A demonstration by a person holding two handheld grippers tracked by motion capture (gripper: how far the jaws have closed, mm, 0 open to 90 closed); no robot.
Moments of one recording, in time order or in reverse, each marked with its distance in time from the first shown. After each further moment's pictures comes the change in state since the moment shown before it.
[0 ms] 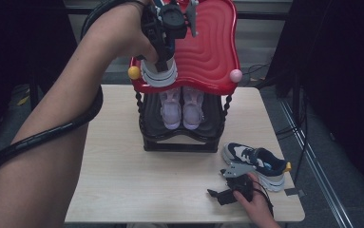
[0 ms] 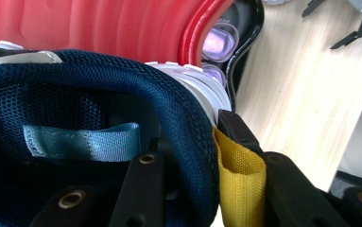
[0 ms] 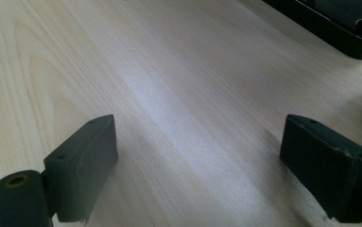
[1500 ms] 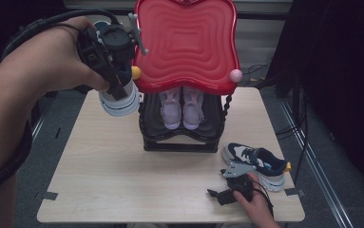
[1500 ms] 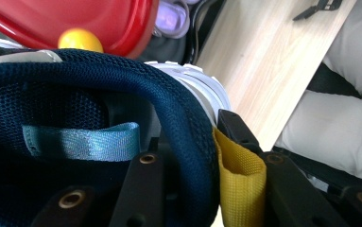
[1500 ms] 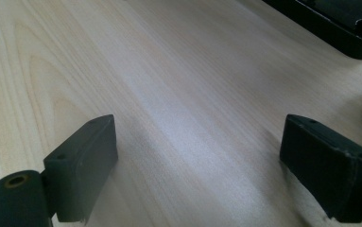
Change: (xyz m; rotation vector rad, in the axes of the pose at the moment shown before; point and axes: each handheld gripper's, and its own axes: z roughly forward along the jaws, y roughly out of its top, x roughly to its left) left arm -0.046 -0.083 -0.031 0.011 -0.086 -0.227; right arm 0.000 0.000 0.000 0.001 -0.001 0.000
